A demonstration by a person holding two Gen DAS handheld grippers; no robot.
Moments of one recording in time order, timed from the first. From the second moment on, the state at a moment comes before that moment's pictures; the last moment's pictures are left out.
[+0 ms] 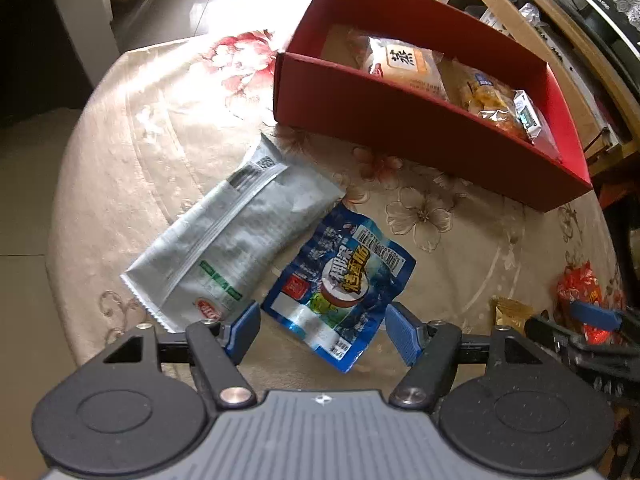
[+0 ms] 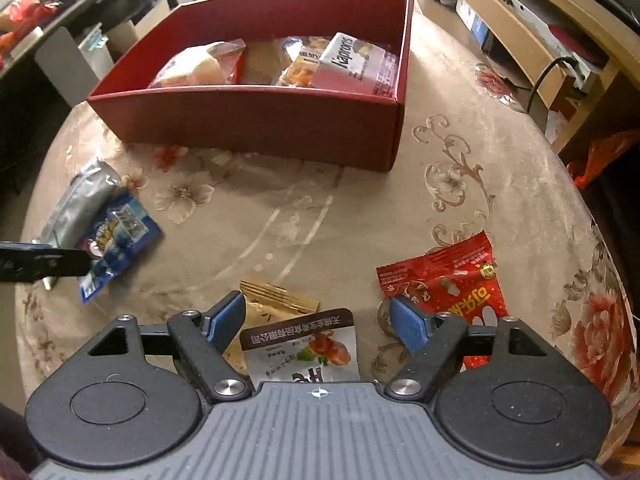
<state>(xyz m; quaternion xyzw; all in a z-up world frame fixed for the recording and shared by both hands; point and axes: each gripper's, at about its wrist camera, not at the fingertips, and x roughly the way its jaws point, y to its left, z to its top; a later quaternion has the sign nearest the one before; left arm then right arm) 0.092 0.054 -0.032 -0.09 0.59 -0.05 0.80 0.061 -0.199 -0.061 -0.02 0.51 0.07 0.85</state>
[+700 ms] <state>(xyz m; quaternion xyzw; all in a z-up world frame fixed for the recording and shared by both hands) 0.106 0.012 -0.050 0.02 0.59 -0.09 0.80 0.051 -0.205 -0.061 -0.02 0.52 0.09 0.85</state>
